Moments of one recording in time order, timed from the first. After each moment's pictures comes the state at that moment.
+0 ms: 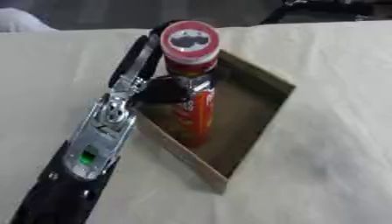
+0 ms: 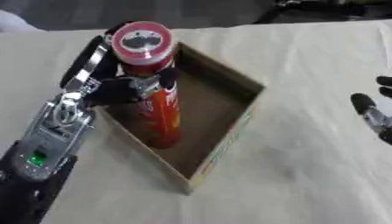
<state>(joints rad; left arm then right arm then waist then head) -0.78 0.17 -0.28 -1.67 -0.12 0.12 -0.05 -0.03 -0.67 -0.12 -1.98 -0.39 -0.07 -0.32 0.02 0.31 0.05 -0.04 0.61</state>
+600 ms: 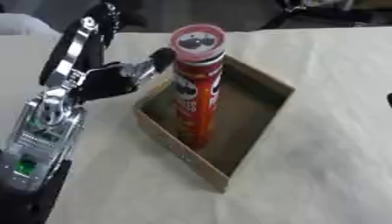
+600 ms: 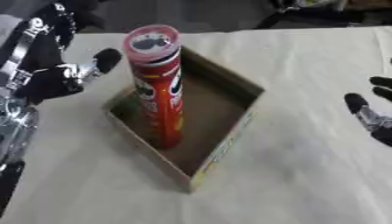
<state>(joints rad) -0.69 0.29 -0.19 -1.84 -0.03 0.15 -0.02 -0.01 -0.67 -0.12 -1.98 -0.39 -0.08 -0.32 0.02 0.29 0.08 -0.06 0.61</state>
